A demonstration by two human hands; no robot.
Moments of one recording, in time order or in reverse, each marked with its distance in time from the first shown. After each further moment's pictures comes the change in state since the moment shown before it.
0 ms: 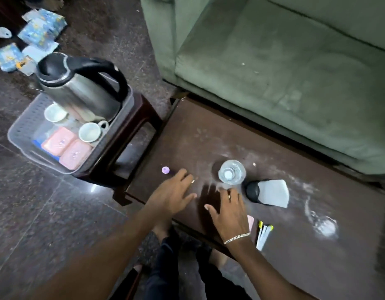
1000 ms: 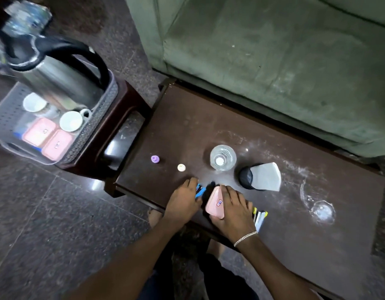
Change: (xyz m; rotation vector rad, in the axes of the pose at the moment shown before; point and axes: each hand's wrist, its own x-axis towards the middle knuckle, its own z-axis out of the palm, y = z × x) left_hand 0.002 0.060 0.105 -0.119 0.036 -0.253; right_hand -0.026 0.081 0.036 -0.089 -0.100 -0.069
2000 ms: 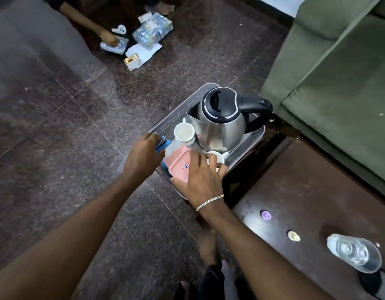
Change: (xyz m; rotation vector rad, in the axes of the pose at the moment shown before) left_hand 0.004 -0.350 -0.387 0.076 0.478 -0.359; right_hand 0.163 -0.483 -0.061 0.082 0.273 -0.461
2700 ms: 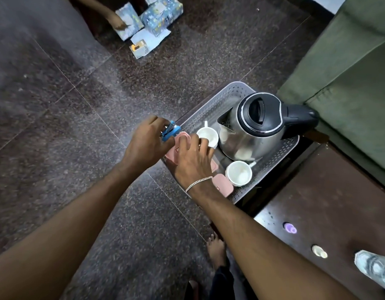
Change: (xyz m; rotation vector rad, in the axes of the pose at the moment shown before) left_hand 0.056 -0.041 -0.035 -0.125 0.055 0.138; right_hand 0.087 -0.071 0.065 -0.044 0.032 -0.031
